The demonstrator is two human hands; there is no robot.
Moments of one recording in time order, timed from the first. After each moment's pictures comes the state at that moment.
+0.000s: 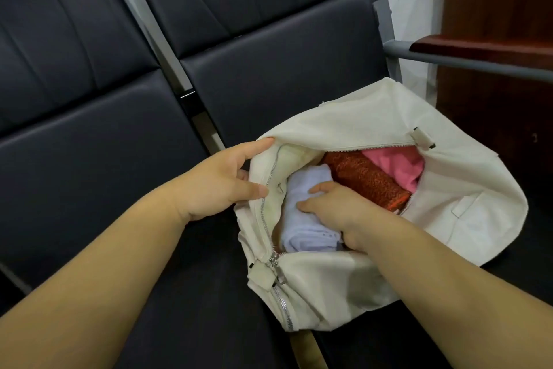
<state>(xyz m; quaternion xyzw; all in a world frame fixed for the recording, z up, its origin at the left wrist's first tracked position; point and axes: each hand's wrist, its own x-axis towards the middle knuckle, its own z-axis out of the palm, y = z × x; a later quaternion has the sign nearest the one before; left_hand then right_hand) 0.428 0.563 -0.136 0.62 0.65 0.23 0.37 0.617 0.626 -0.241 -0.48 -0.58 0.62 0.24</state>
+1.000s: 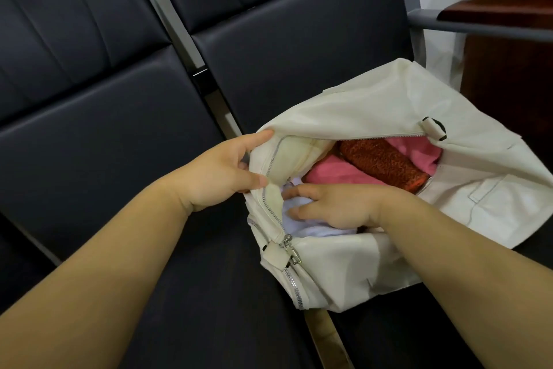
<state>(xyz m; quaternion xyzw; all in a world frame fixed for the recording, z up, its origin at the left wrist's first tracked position) 0.413 0.547 -0.147 0.59 0.69 0.23 0.36 0.616 0.630 -0.240 -0.28 -0.85 0.45 -0.02</state>
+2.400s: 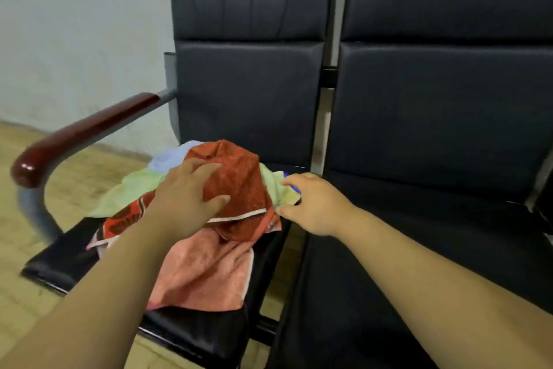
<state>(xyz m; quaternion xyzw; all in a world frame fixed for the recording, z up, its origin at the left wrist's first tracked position) 0.116 -0.017 -0.185 0.28 0.95 0.15 -0.06 0.220 0.228 -0.199 -0.08 -0.96 0.27 0.02</state>
